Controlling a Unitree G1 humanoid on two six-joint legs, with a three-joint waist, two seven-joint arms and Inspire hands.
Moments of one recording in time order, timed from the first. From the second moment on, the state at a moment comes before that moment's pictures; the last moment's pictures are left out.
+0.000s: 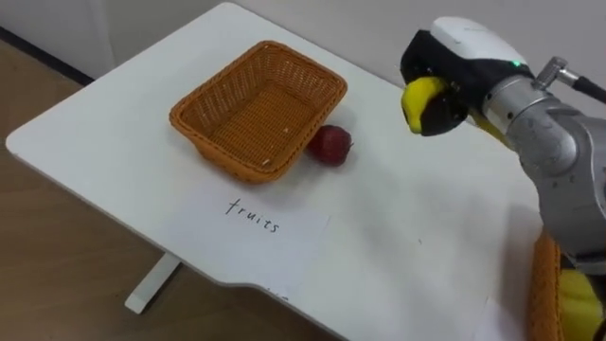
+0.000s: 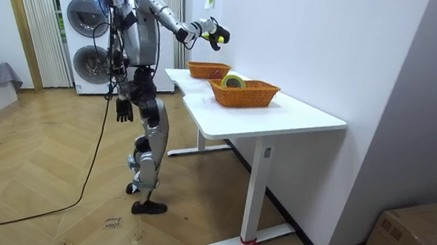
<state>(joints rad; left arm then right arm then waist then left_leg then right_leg) 0.28 0.29 0.19 0.96 0.21 0.18 0.19 -0.45 -0.62 0.25 -0.19 -0.63 0.30 0.37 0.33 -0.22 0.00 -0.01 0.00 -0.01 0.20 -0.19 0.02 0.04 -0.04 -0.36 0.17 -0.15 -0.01</state>
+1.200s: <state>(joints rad) 0.33 0.30 0.19 0.88 0.21 0.17 0.22 -0.63 -0.54 0.42 0.03 -0.60 0.28 0.26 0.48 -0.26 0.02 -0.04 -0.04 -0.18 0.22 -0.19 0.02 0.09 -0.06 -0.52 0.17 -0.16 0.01</state>
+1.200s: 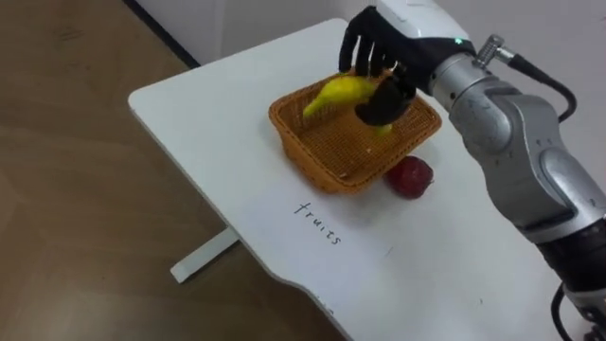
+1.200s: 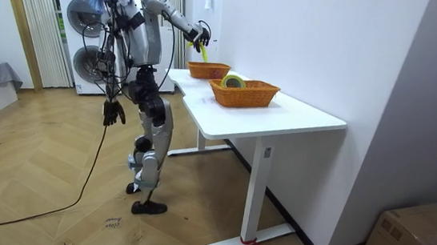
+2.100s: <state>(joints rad) 0.36 0.30 0.20 0.83 0.20 0.15 0.18 -0.63 -0.54 0.45 0.19 -0.54 0.22 0.15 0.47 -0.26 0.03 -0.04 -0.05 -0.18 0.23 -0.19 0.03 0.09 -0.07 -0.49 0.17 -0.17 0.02</state>
